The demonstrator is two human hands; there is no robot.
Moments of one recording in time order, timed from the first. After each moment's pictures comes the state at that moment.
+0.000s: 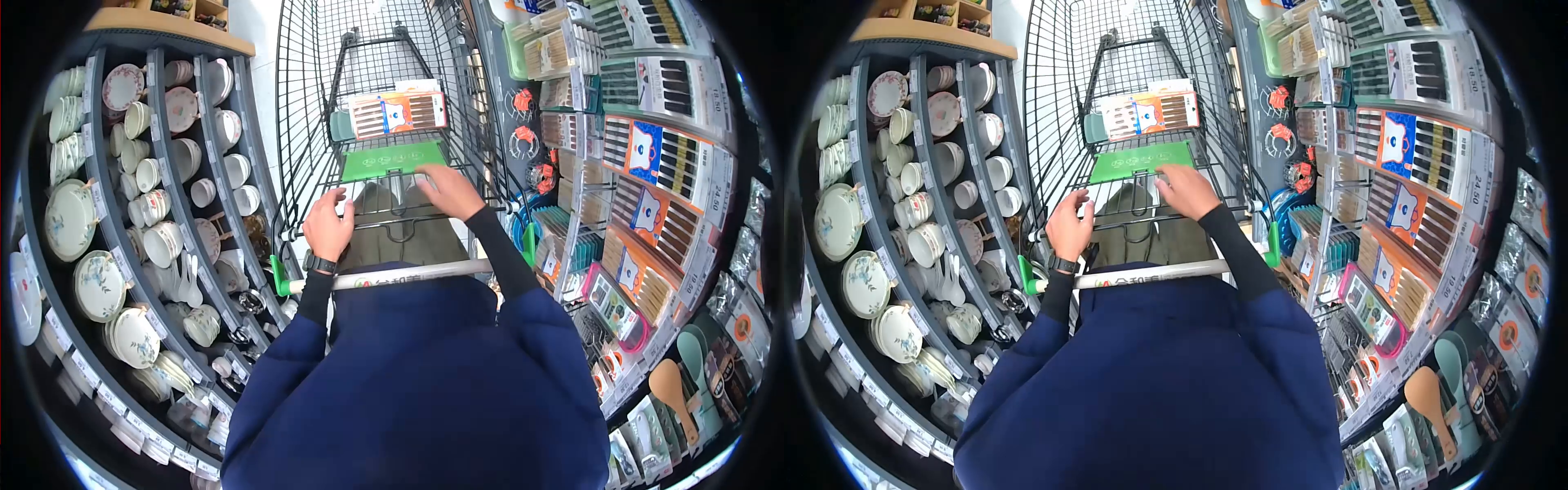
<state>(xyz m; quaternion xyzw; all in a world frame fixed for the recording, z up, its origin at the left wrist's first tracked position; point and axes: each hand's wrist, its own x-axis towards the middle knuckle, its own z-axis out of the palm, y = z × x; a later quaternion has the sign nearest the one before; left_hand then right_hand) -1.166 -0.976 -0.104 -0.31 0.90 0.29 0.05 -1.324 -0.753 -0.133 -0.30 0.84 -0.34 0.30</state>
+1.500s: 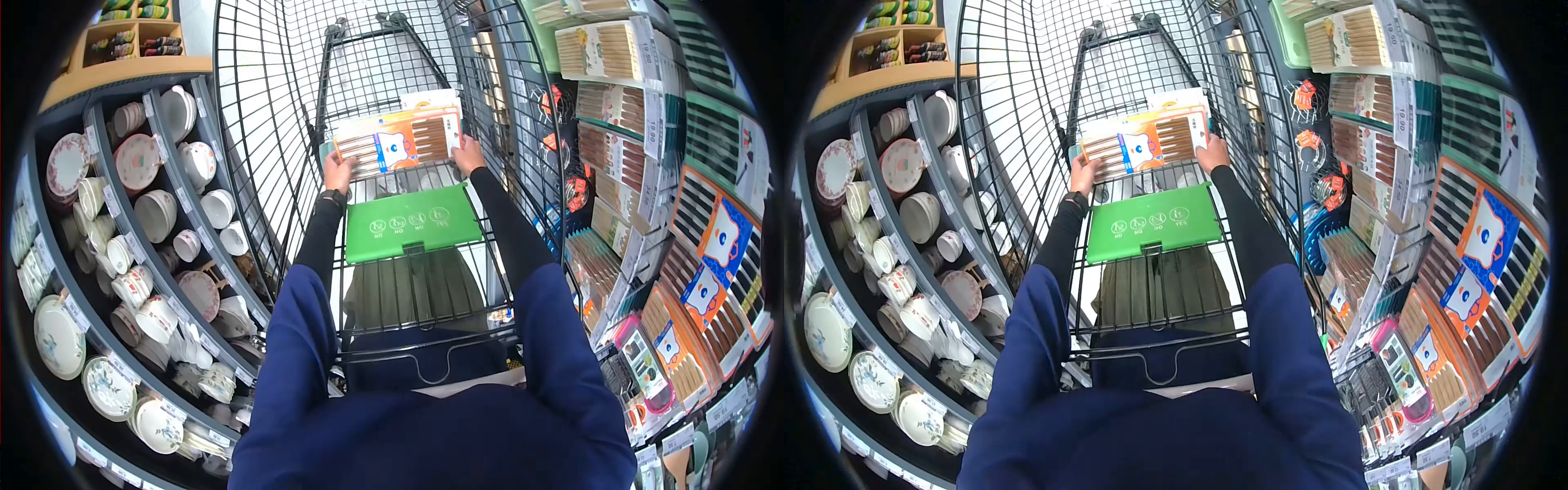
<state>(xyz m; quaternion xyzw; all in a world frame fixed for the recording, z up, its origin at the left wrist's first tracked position) -1.311 -1.059 -0.503 -0.47 0.57 0.67 0.10 -1.446 -0.744 -0.517 0.08 0.88 -0.31 0.35</state>
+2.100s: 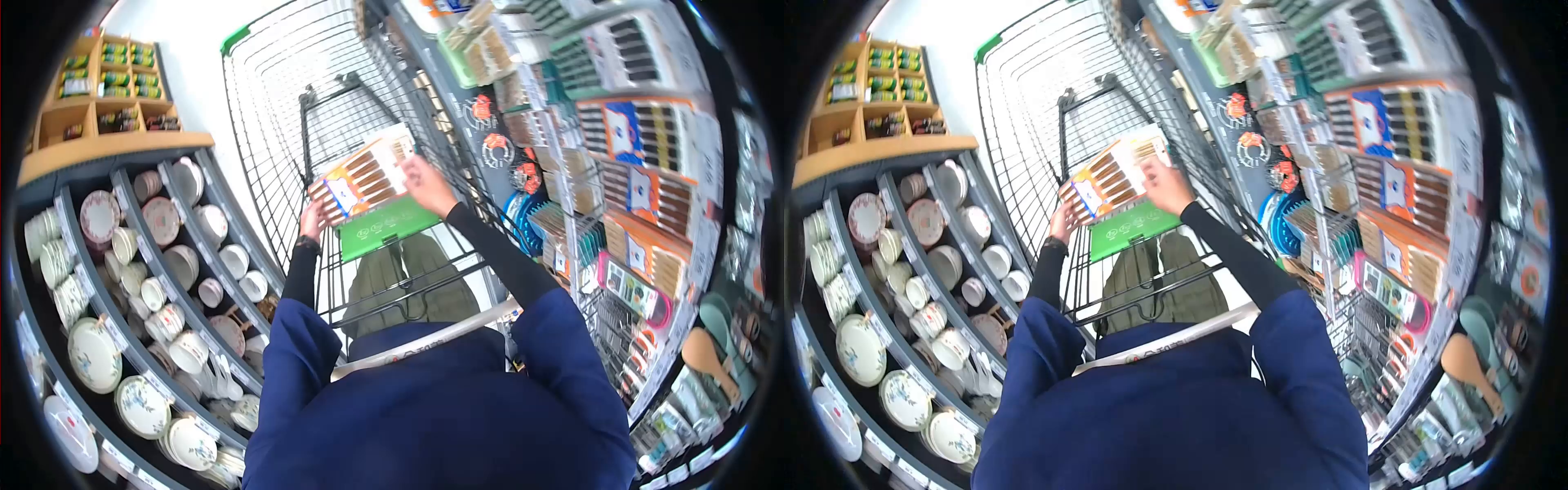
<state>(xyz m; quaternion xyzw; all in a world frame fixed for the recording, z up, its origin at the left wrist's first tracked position) -1.287 -1.088 -0.358 -0.43 0.51 0.71 0.22 -1.408 -0.783 -0.215 -0.02 0.82 -0.51 0.26</state>
